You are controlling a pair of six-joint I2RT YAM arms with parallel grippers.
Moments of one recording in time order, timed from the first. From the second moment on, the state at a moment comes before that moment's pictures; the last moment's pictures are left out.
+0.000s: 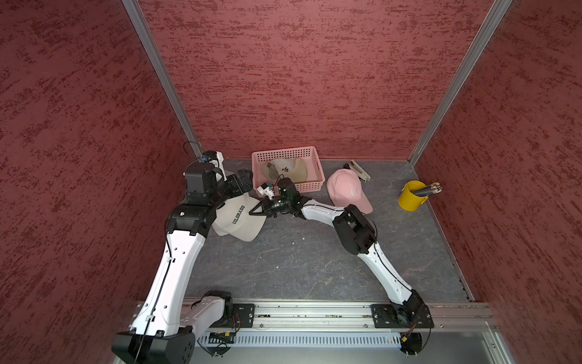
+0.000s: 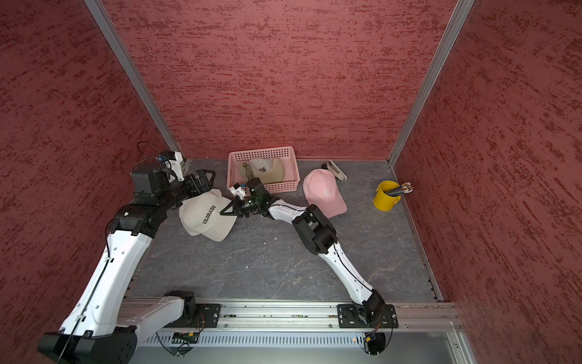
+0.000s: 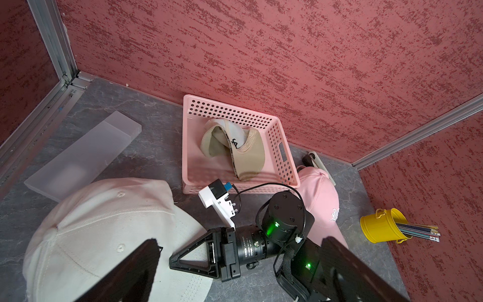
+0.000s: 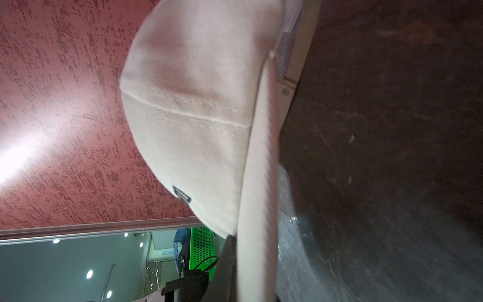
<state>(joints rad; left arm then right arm) -0.08 1.06 1.25 -0.63 0.15 -0.44 0.76 2.58 2.01 0.22 -0.97 1.09</state>
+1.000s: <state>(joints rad) -0.08 1.08 1.26 -0.63 0.13 -0.40 0.76 2.40 1.95 -0.39 -0.58 0.50</state>
